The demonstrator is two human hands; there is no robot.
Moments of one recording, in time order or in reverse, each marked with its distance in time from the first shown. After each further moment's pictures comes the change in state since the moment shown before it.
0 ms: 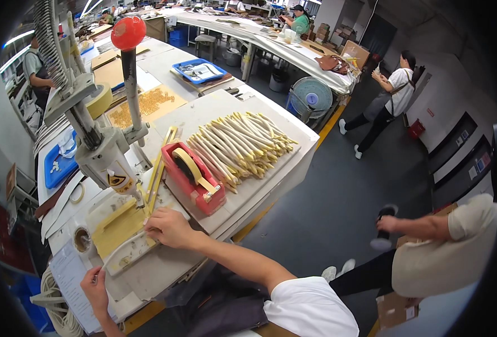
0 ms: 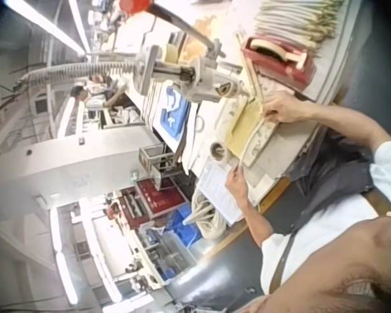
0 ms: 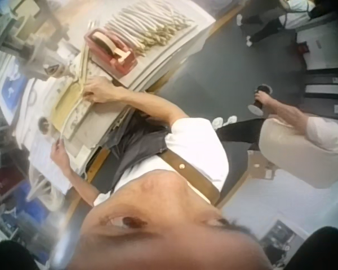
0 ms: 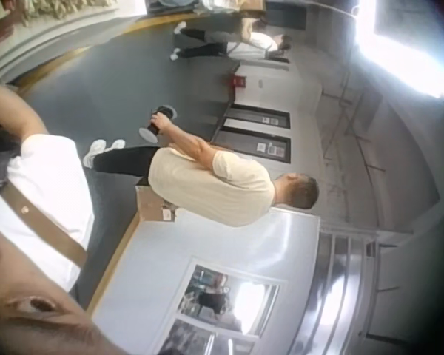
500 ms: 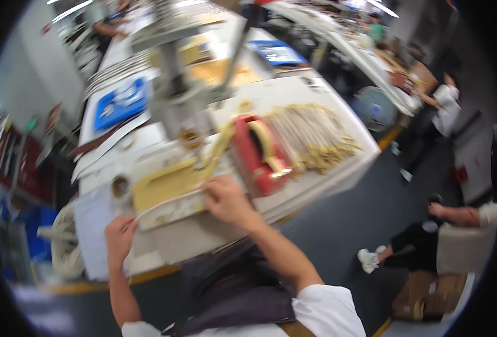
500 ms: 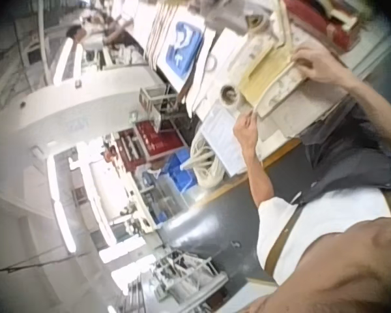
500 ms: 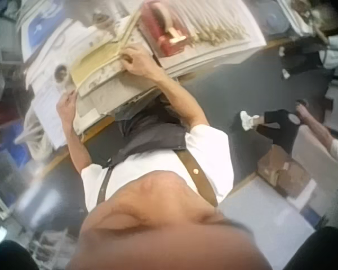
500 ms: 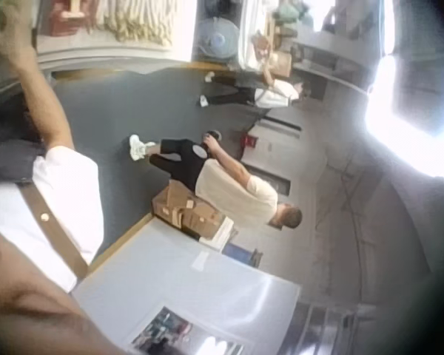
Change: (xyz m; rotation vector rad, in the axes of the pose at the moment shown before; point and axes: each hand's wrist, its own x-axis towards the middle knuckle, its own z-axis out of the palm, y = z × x) left_hand 0.010 0.023 0.002 0.169 -0.004 0.160; right_hand -0.002 0.000 -0.008 -0.048 0.024 0.045
